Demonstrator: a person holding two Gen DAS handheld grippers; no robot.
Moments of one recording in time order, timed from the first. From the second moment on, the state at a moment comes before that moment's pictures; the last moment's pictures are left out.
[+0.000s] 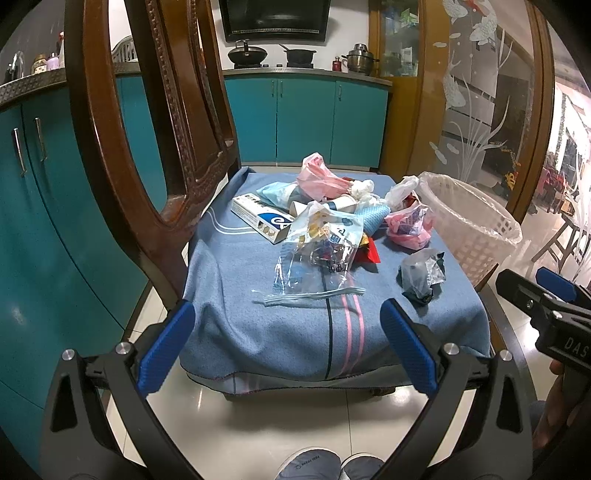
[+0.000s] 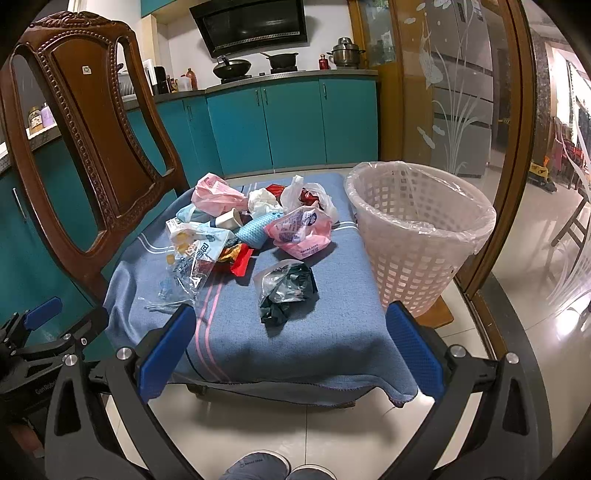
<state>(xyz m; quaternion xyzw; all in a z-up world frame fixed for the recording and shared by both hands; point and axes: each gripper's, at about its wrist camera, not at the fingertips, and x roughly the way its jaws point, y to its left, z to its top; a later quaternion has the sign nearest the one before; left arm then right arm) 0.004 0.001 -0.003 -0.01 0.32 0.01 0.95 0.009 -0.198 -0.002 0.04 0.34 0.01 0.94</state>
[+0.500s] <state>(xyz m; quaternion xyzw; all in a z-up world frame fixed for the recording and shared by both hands) 0.004 0.002 -0.003 -0.01 0.32 0.01 0.95 0.009 -0.197 -0.001 0.04 0.34 0.01 0.94</state>
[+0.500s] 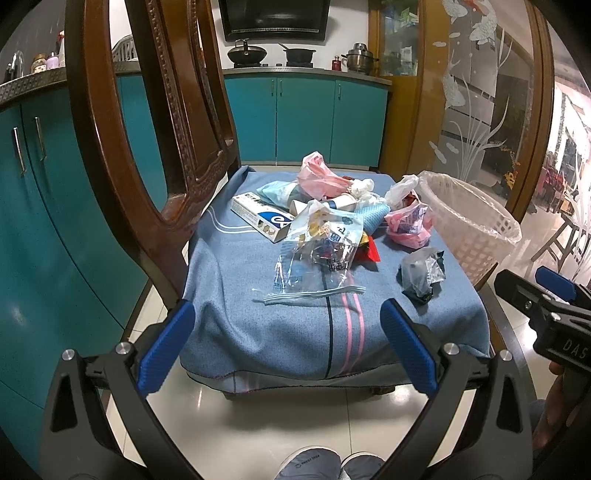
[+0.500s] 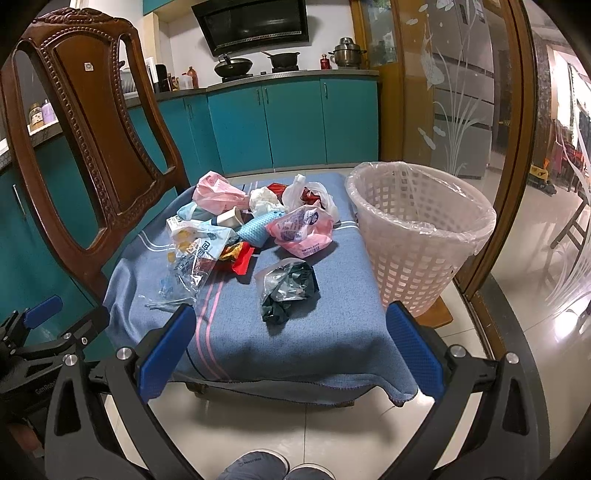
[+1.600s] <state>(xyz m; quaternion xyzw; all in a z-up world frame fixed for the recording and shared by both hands) 0.005 0.004 -0.006 -0.01 0.33 0.00 0.95 0.009 -0.197 -0.001 0.04 0.34 0.01 0.94</state>
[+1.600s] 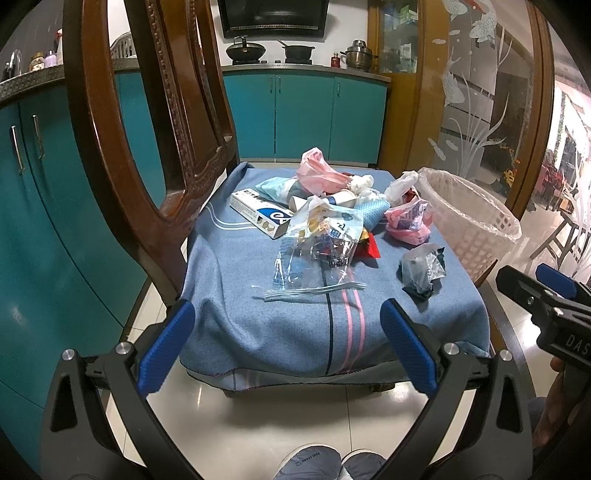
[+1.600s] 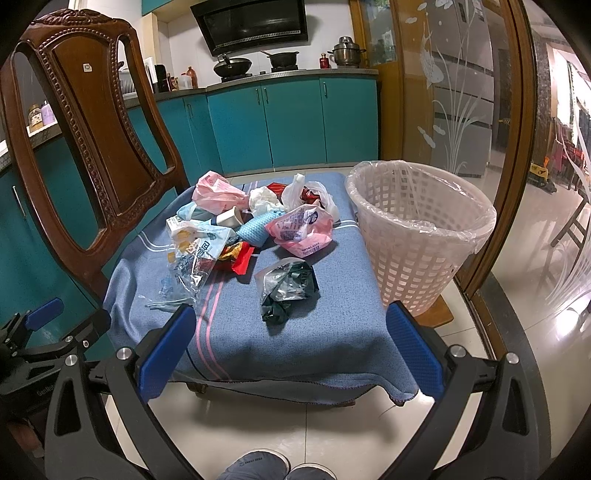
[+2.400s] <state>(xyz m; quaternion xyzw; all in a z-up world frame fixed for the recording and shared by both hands) 0.005 0.003 -0.007 -0.01 0.33 -0.01 0.94 0.008 -0.198 -0.002 0.04 0.34 0.01 0.94</state>
